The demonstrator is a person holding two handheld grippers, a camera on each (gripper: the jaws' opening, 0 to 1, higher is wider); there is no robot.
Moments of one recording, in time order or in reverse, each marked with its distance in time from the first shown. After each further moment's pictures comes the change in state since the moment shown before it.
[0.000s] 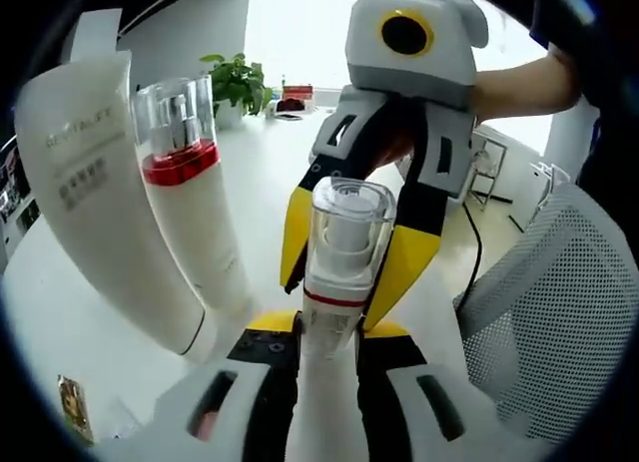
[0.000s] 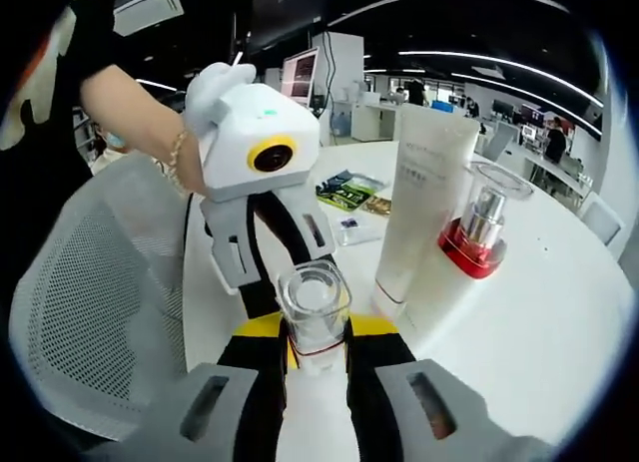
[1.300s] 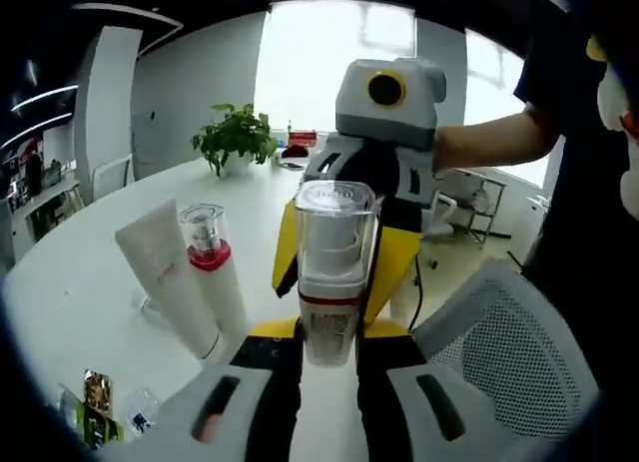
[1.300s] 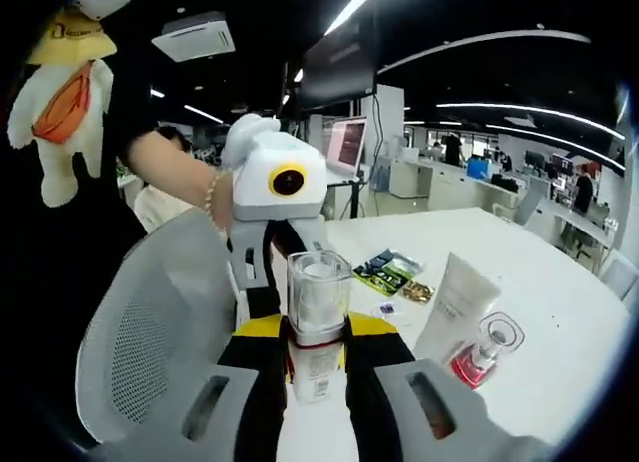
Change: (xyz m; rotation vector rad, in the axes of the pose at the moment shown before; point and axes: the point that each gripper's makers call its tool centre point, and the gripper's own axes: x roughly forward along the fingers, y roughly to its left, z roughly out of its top) left arm -0.071 -0.046 0.059 -0.017 -0.143 0.016; right arm -0.033 0.048 0.086 -0.121 -0.208 0.140
